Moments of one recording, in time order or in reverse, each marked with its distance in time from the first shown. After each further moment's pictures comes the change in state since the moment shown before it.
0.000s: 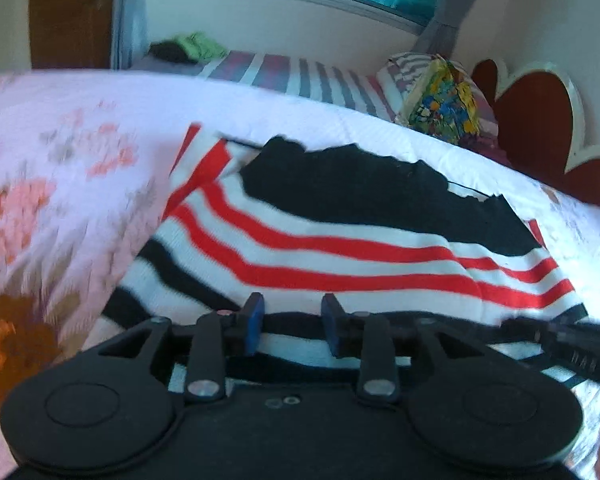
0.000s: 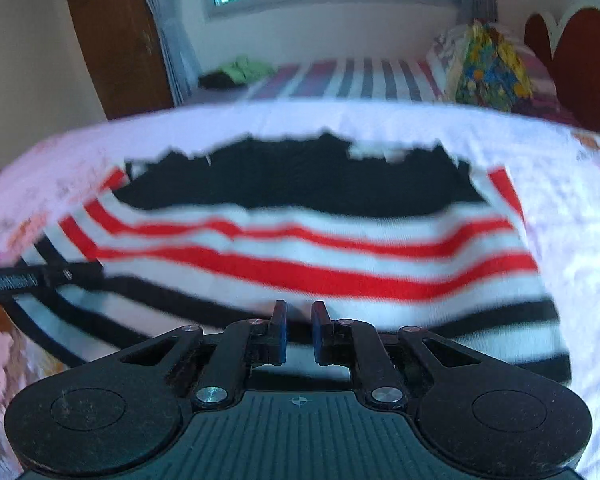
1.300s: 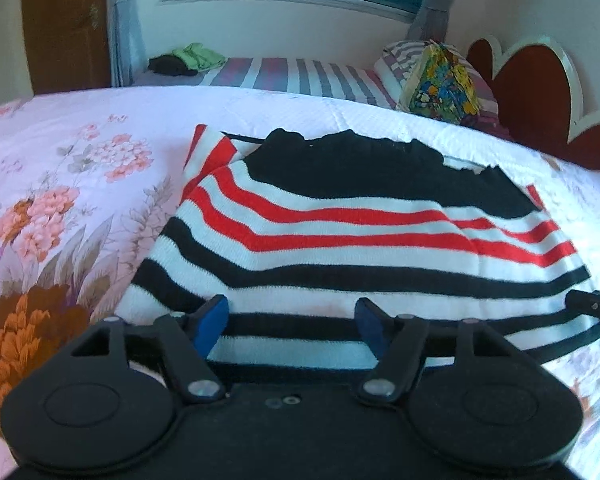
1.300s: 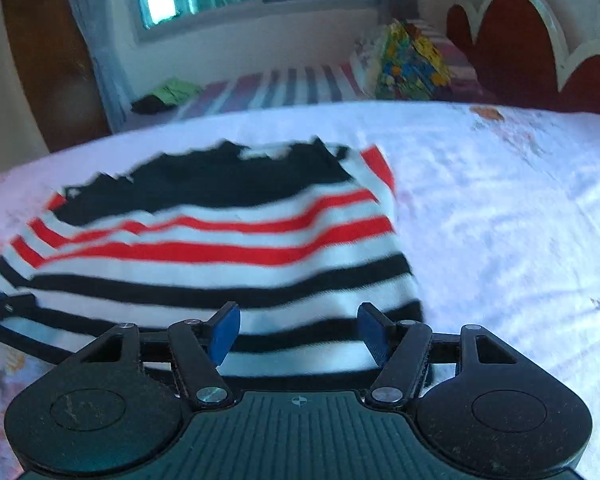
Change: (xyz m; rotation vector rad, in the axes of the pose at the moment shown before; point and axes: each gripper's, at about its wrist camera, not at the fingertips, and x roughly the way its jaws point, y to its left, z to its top) left arm -0.029 -0.015 -0.017 0.096 -0.002 0.065; right arm -0.068 -0.041 -0.023 0.128 -0.068 -0.141
